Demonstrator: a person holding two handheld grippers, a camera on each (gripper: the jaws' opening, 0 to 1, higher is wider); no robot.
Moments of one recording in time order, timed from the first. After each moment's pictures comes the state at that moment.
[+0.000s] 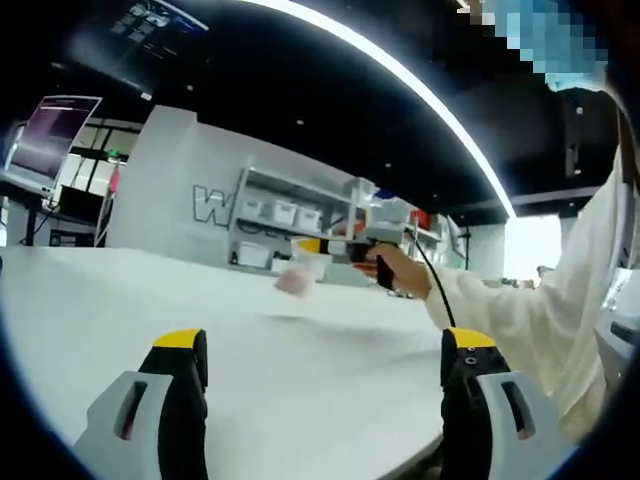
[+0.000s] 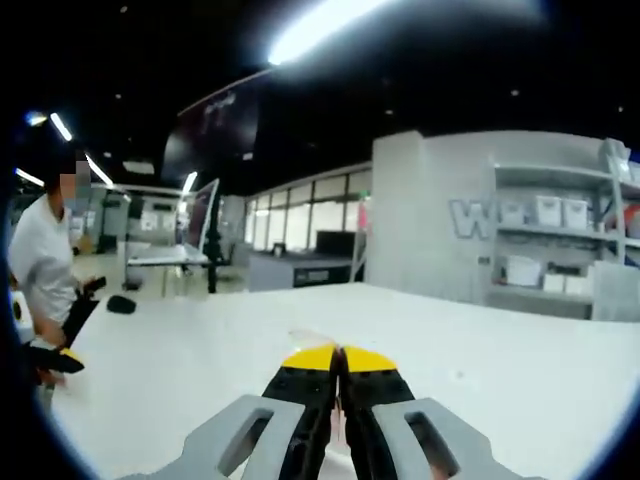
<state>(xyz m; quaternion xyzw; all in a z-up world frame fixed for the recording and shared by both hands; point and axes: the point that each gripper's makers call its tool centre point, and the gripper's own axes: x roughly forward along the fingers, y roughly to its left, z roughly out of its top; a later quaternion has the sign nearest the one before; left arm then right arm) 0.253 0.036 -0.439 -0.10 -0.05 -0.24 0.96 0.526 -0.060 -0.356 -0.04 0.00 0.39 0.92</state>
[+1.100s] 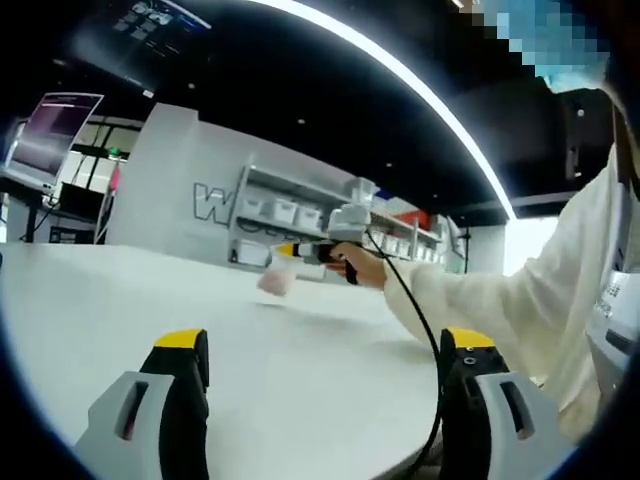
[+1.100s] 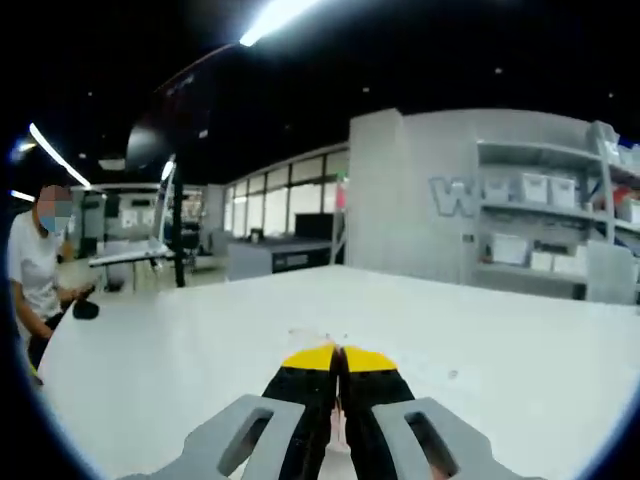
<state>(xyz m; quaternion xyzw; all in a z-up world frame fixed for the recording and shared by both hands) 0.254 0.035 -0.443 -0.11 -0.05 -0.24 0.96 0.611 -0.046 -0.381 -0.03 0.05 0.34 0.94</state>
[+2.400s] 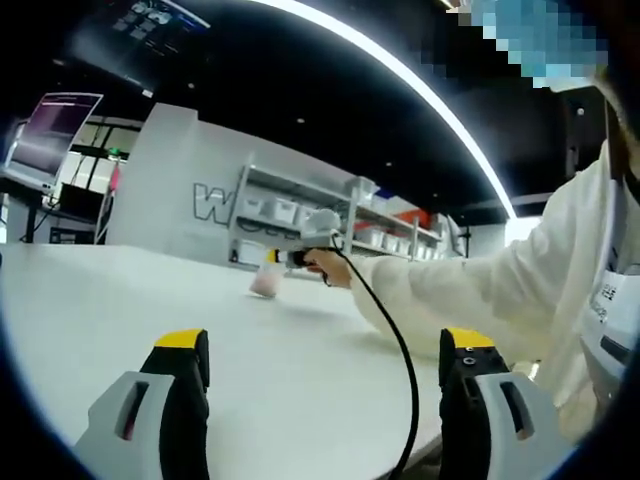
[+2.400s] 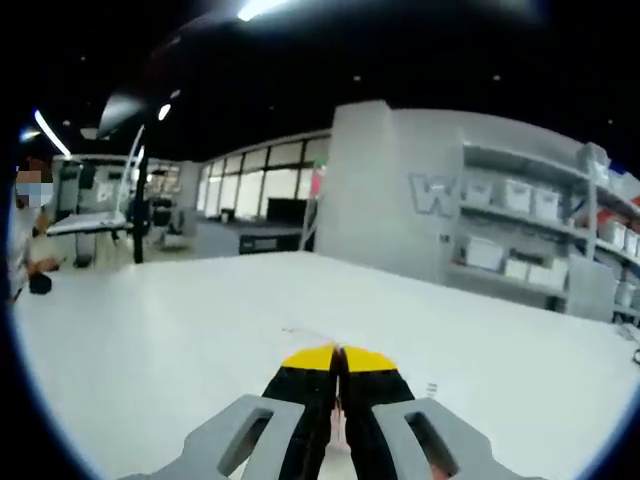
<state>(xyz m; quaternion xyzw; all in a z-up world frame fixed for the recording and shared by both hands) 0.256 0.035 -0.444 -0.10 -0.05 -0.24 0.96 0.664 -0.038 -0.402 -0.09 0.05 0.28 0.96</state>
